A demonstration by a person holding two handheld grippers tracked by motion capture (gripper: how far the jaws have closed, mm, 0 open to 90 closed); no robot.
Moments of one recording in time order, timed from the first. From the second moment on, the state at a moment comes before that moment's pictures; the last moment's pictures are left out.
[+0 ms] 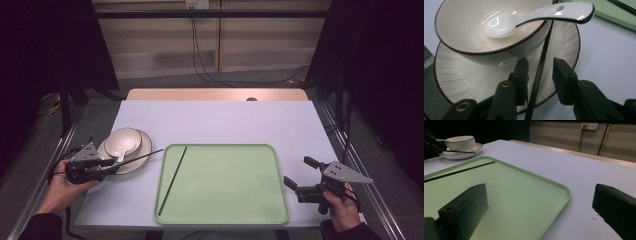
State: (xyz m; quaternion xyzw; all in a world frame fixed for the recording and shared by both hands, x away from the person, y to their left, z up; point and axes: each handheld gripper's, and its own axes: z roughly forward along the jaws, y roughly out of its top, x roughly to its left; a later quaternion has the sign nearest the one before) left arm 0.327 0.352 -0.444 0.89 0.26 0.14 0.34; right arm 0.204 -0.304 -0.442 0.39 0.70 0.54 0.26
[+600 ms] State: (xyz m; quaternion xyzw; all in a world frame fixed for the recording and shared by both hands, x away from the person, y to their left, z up) left arm 0.331 0.348 -0.445 0.90 0.24 0.12 0.34; right arm 0.204 -0.305 -0.442 0.40 0.70 0.54 0.27
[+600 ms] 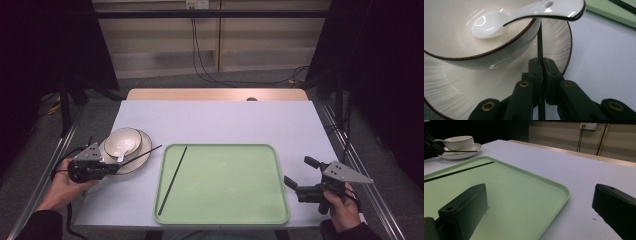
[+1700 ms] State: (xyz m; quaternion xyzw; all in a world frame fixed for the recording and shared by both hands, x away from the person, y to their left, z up) left arm 0.278 0.326 -0.418 0.84 0.32 0.09 0.43; right arm 0.203 -0.304 -0.441 0.39 0.70 0.54 0.26
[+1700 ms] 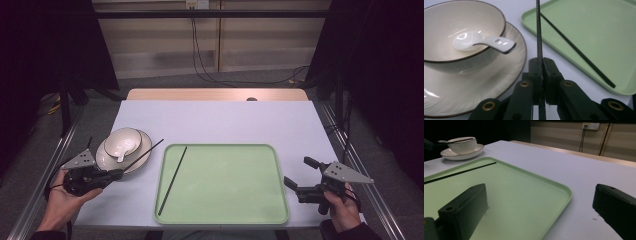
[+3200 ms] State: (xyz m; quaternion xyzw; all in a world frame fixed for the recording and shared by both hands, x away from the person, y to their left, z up) left arm 0.246 0.207 -0.439 0.78 0.48 0.07 0.40; right arm 0.203 -0.304 -0.442 0.39 0.70 0.54 0.26
